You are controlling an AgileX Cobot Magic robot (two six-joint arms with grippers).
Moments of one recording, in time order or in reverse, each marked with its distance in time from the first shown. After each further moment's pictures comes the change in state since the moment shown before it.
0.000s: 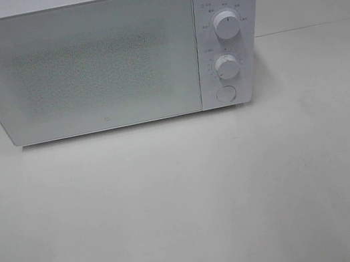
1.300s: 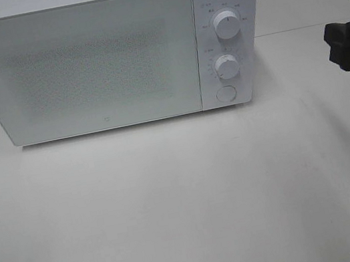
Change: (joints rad) left arm 0.000 0.000 0.000 0.000 0.000 0.000; right arm 0.001 0.843 0.233 0.178 -1.277 -0.118
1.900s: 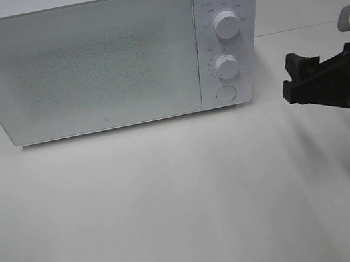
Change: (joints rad) left arm 0.000 0.000 0.000 0.000 0.000 0.000; right arm 0.361 0.223 0.034 0.384 -0.329 -0.164
